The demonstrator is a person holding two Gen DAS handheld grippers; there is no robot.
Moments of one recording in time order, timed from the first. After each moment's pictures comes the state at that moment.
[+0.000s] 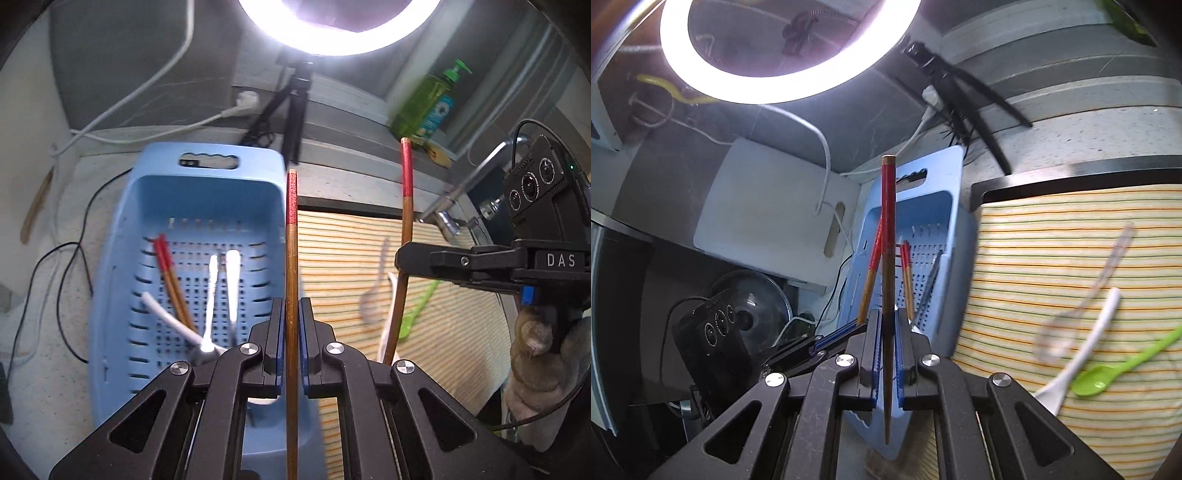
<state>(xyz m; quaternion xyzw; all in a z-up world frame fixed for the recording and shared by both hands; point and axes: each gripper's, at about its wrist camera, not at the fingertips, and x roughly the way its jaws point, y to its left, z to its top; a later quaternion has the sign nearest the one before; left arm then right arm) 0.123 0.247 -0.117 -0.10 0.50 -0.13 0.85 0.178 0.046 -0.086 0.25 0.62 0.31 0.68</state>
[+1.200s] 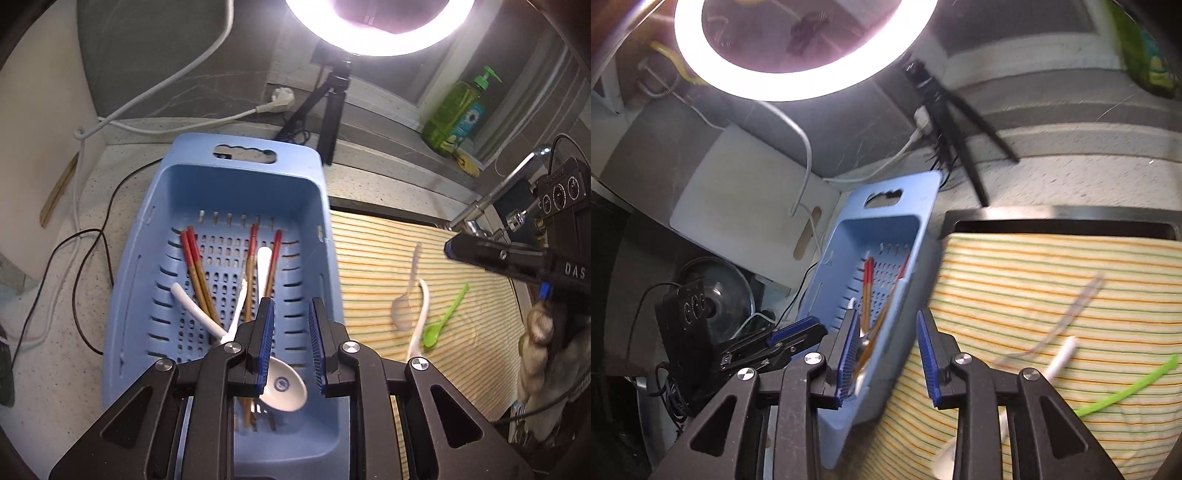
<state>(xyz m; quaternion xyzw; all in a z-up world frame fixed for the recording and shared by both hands) 0.117 0.254 -0.126 -0.09 0.50 -0.09 0.86 0.183 0.014 -0.086 0.17 0.58 0.31 0.74</state>
